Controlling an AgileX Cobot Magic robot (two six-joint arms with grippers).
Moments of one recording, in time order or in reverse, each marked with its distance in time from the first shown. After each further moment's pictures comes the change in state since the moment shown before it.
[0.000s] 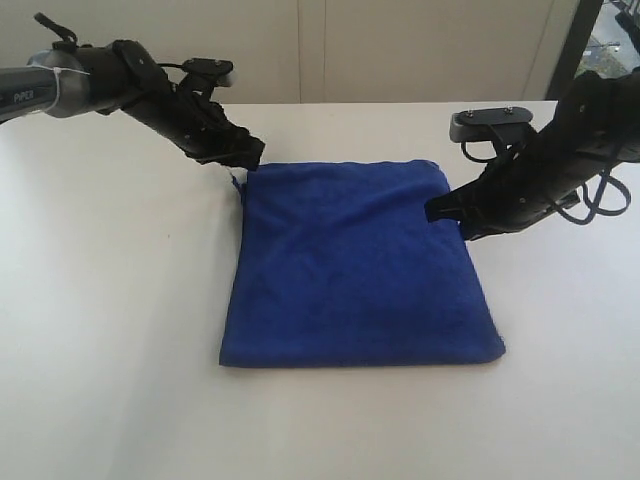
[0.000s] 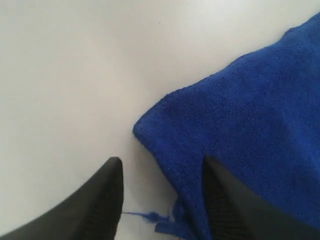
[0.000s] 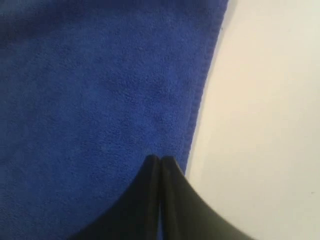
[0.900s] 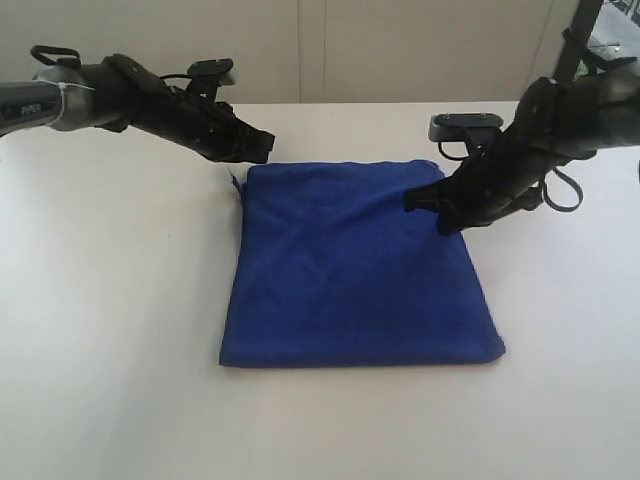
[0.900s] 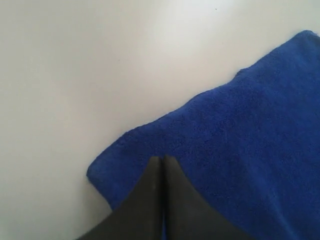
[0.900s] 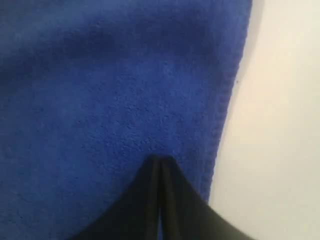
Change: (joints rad) left arm 0.016 0.058 0.000 -0.366 -0.031 0.251; right arm 0.000 0.217 -0.192 0.052 0.014 0.007
